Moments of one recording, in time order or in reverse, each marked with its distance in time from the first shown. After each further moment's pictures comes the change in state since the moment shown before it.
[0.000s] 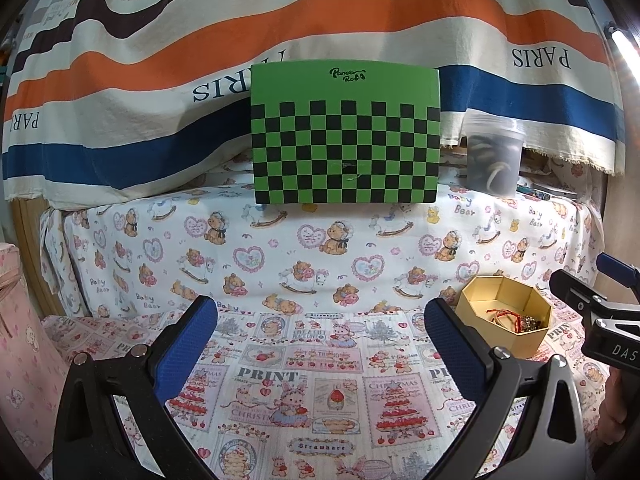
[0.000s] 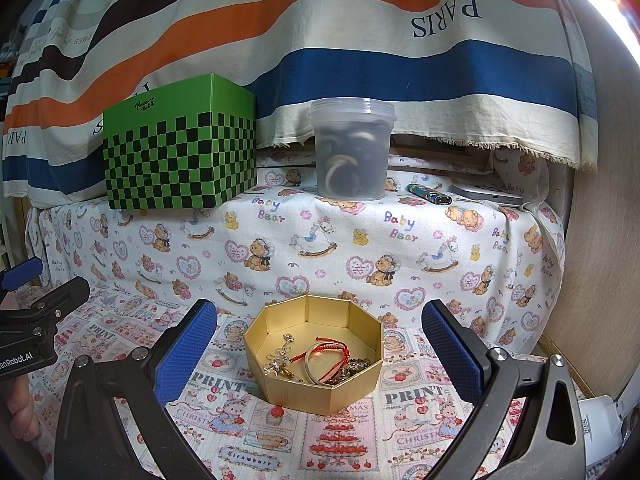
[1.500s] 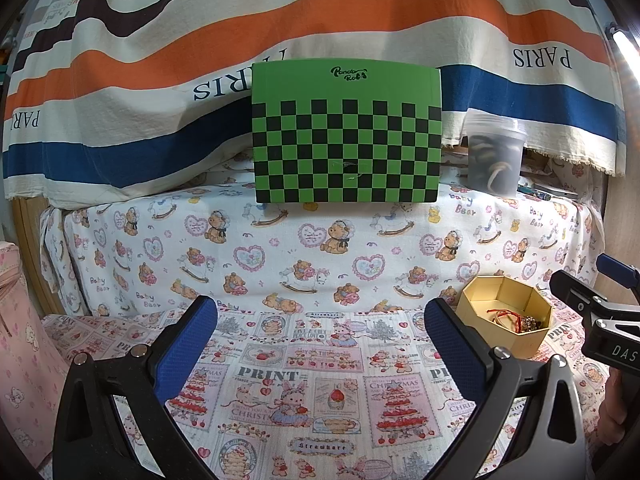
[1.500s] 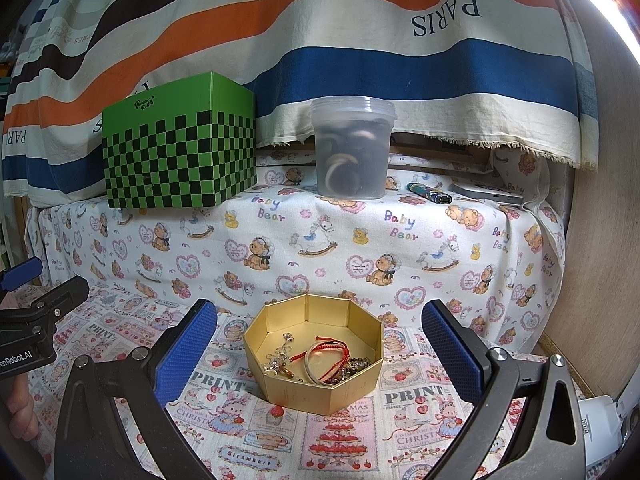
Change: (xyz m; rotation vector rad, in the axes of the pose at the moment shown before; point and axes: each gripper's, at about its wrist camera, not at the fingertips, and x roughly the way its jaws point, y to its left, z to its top) left arm 0.001 0.001 0.000 -0.002 0.003 0.002; right arm 0.001 0.000 0.000 -0.001 0.002 0.001
